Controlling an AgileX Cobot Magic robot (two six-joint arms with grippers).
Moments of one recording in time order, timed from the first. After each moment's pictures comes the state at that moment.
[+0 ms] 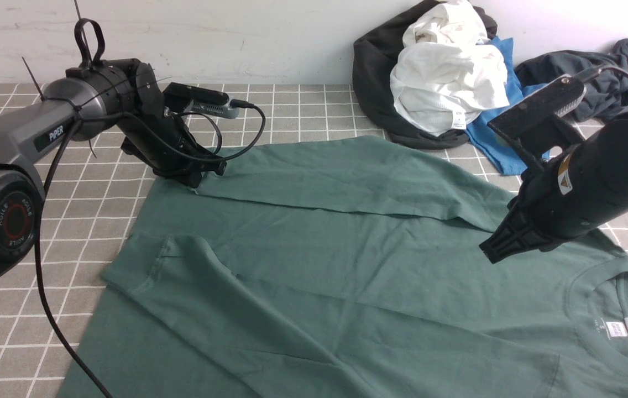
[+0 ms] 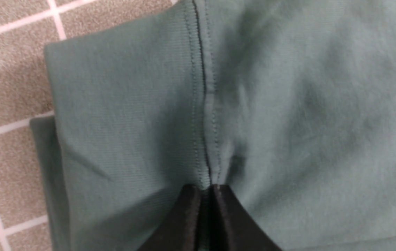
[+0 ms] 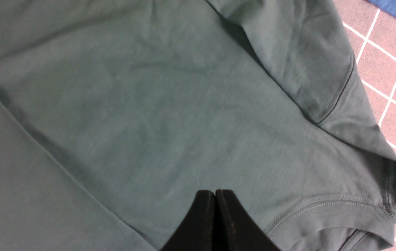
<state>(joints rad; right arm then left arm) 0.45 1.52 -1.12 -0.28 0.88 0.04 -0.11 2.37 -1.98 -0.18 0.81 0.25</state>
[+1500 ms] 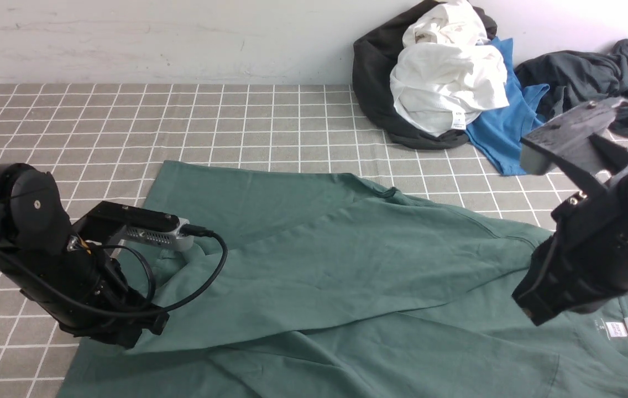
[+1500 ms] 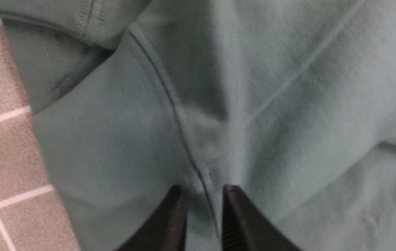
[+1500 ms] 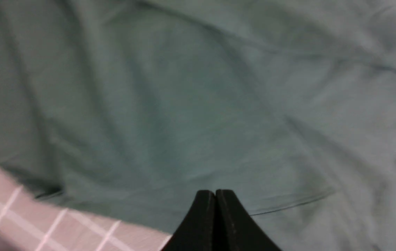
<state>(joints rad) 0.47 1.31 -1.12 0.21 1.23 -0.29 -0.16 1.57 -0.85 -0.20 0.75 0.22</state>
